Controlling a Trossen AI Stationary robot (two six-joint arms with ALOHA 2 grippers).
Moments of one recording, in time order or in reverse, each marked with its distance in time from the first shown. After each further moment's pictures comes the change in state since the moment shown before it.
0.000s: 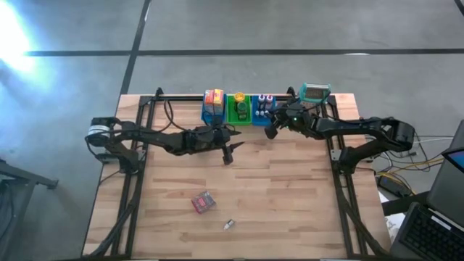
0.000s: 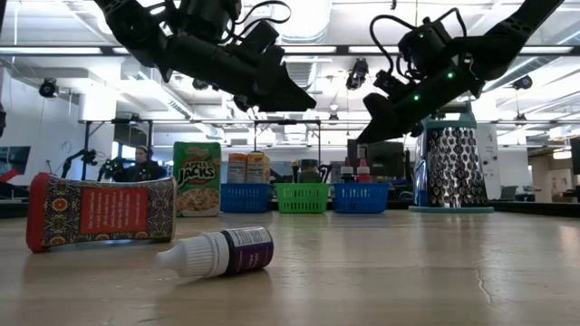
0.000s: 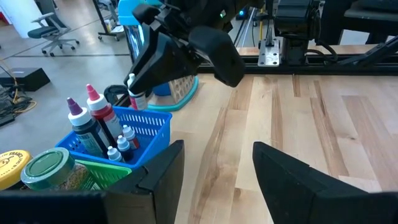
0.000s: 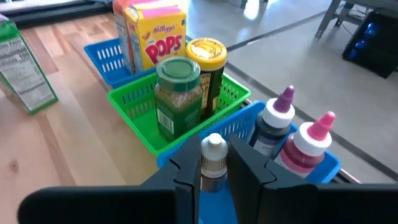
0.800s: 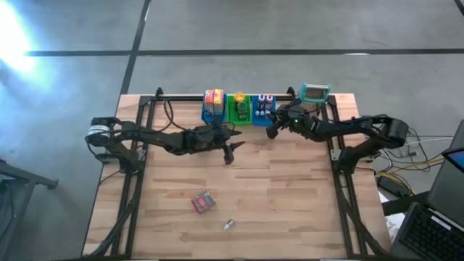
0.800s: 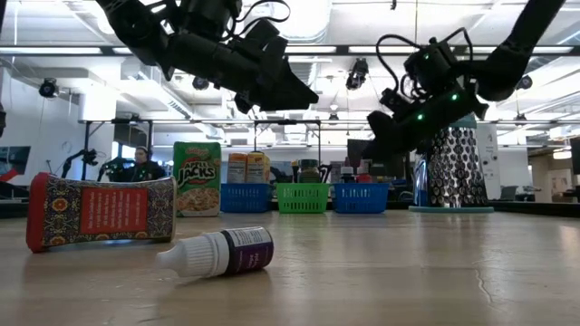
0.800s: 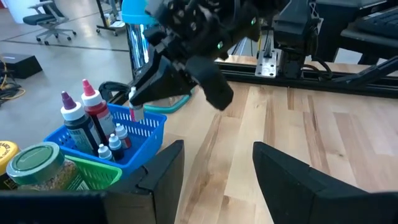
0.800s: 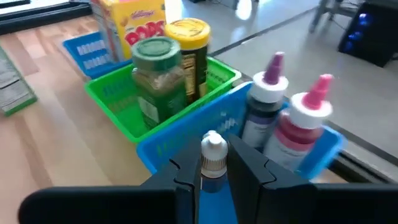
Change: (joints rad) left arm 0.000 0.000 0.011 0.003 0.008 -0.091; right arm -0.049 0.080 -0.102 0.210 -0.017 0.037
